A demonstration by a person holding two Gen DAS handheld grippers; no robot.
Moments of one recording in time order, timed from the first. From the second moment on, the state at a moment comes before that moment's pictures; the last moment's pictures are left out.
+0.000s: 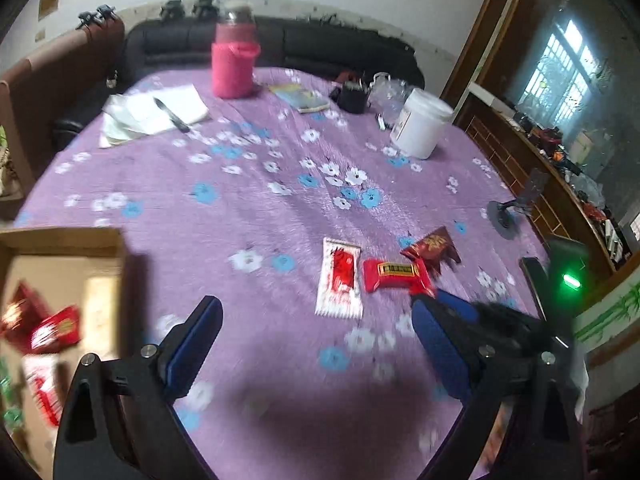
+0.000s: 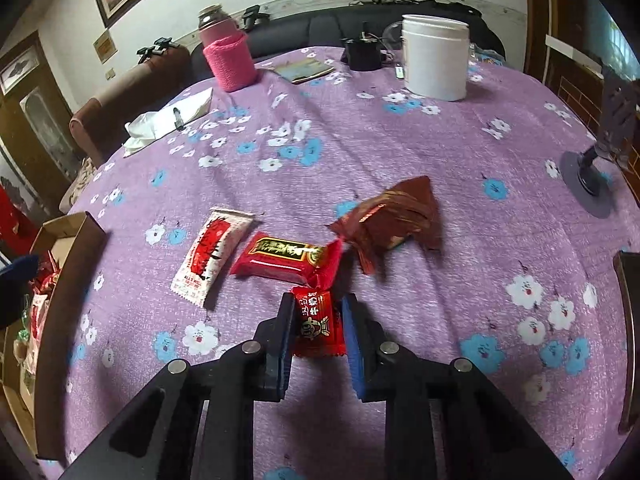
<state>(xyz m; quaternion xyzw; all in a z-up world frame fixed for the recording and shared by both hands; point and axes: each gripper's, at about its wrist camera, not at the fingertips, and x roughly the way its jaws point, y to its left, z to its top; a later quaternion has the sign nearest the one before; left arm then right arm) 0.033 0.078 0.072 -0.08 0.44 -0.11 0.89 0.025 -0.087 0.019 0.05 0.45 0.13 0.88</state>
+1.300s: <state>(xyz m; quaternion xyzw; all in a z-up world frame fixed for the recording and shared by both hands) -0.098 0.195 0.109 -0.13 0.35 -0.04 0.93 0.005 -0.096 0.046 0.20 0.40 0.28 0.85</state>
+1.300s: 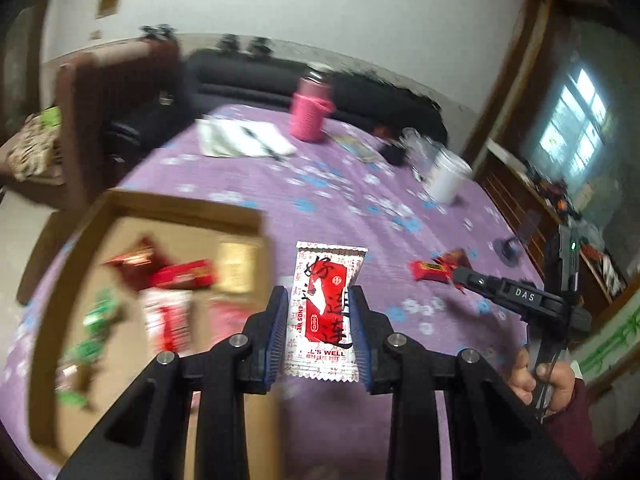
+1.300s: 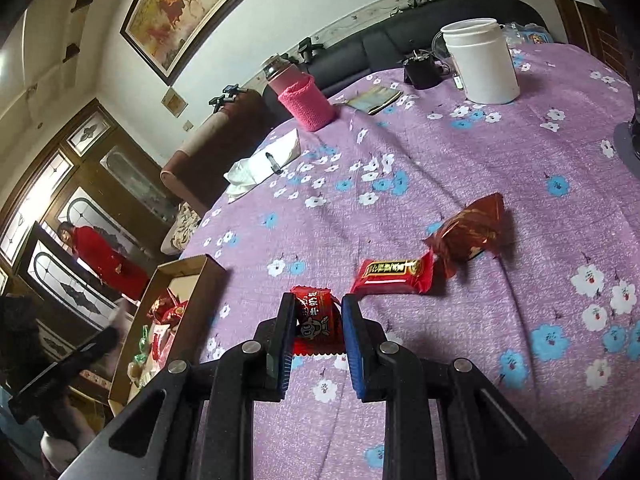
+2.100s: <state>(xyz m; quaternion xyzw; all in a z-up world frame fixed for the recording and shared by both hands) -0.158 0.333 0.040 -0.22 0.38 0.08 0.90 -0.115 0.169 0.062 -0.03 0.43 0.42 0.80</state>
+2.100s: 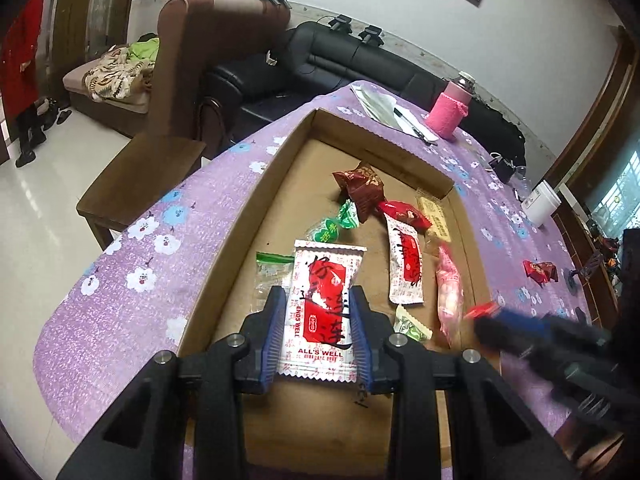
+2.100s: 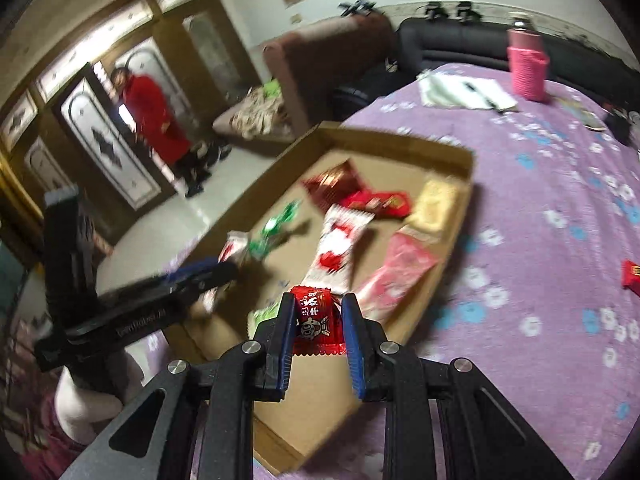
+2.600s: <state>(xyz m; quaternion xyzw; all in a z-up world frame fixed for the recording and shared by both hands) -0.201 0.317 0.103 -0.18 0.28 0.12 0.93 -0.149 0.180 0.059 -0.08 0.38 0.41 0.83</state>
